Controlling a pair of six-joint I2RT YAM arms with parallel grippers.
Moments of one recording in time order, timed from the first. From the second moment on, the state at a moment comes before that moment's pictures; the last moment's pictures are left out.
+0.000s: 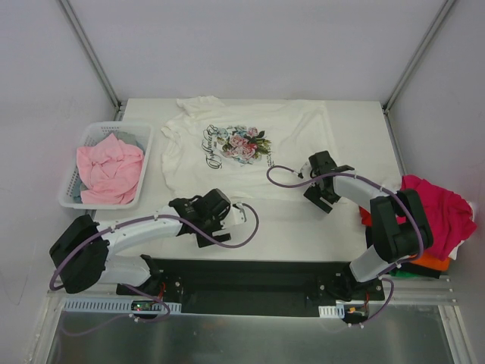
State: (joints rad) left arm -0.90 1.27 0.69 -0.61 -0.14 0.46; right arm 0.34 1.58 0.88 -0.56 0.40 -0.61
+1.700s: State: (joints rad) left arm -0.90 1.37 0.66 -0.39 -0.26 0.51; right arm 0.13 1.71 1.04 -0.68 0.08 -0.71
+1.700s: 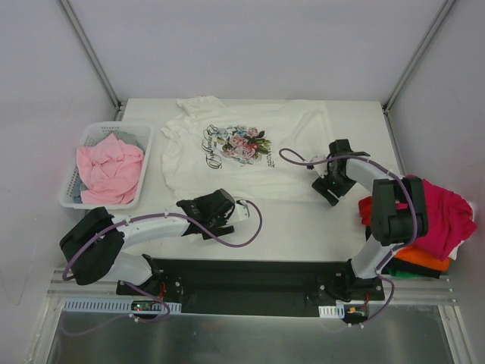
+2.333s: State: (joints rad) left arm -0.90 1.40 0.66 -0.37 -0.26 0.50; right arm 0.09 1.73 1.05 -0.74 -0.02 -0.75
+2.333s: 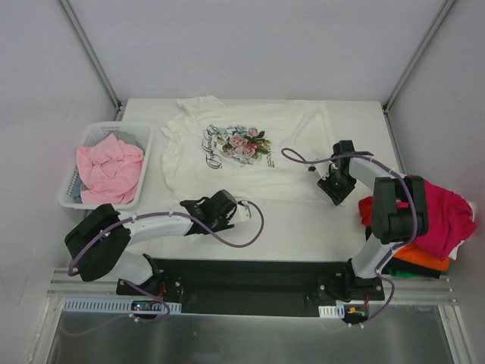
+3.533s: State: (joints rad) left arm -0.91 0.98 0.50 -0.45 -0.27 0.56; right arm 0.08 1.42 0.94 -0.84 0.04 -0.74
